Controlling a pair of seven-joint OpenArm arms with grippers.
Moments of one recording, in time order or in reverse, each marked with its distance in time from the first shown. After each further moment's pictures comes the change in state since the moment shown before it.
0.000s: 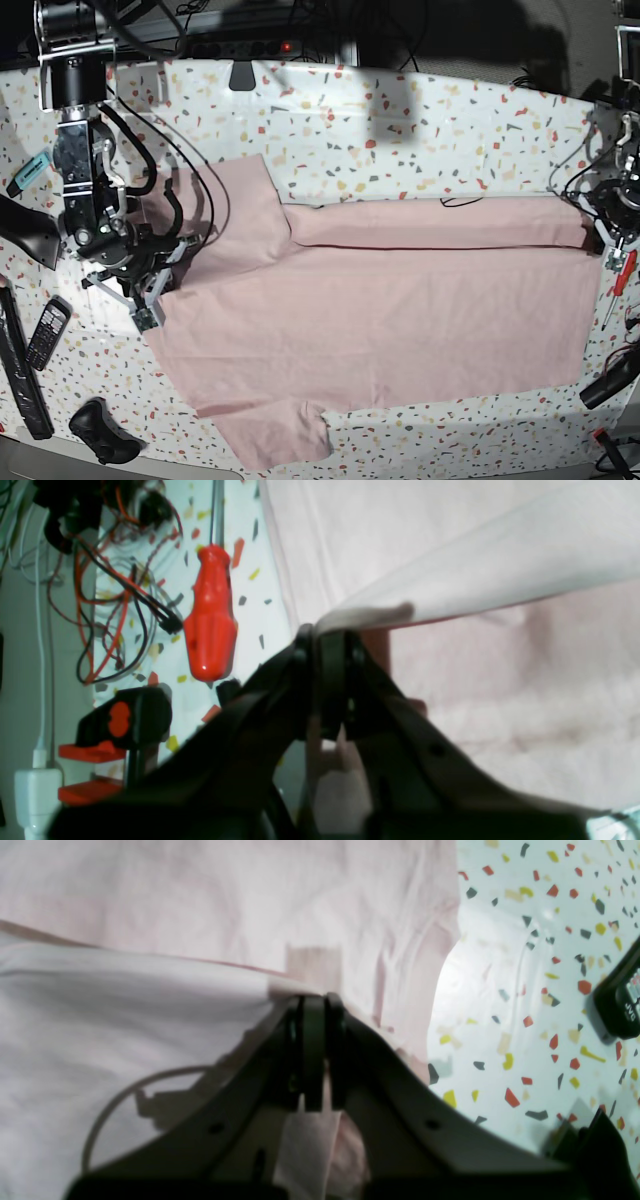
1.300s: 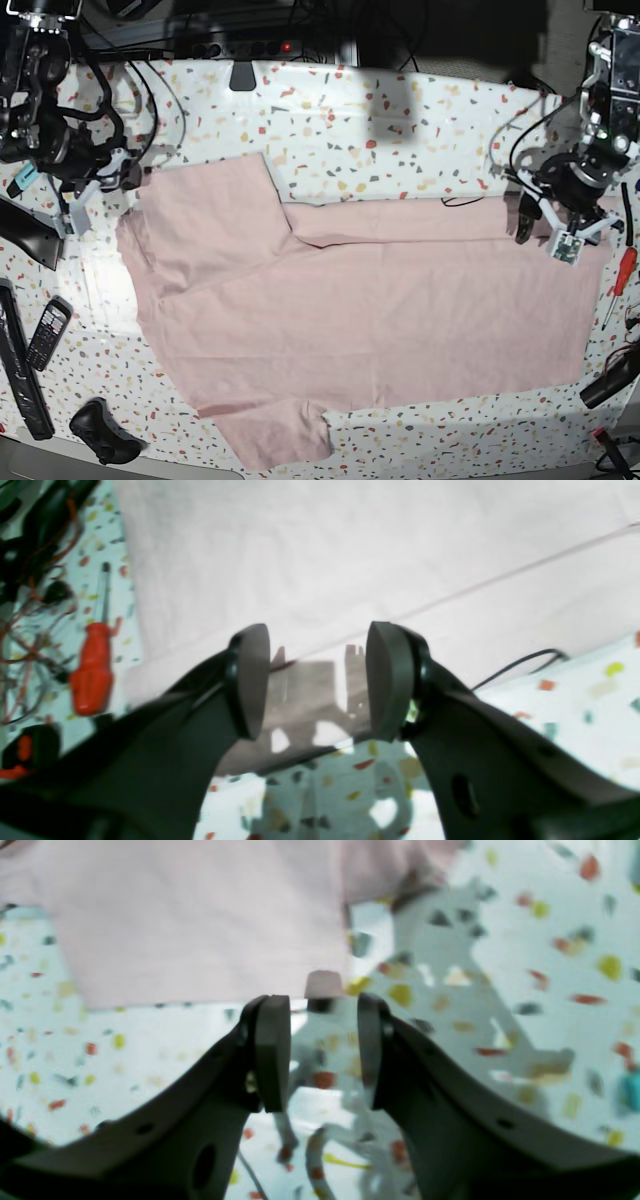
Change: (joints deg) left arm 15.7 7.0 0.0 39.2 -11.7 0.1 20.1; right arm -21.2 2.3 24.2 15.4 27.2 9.9 -20.8
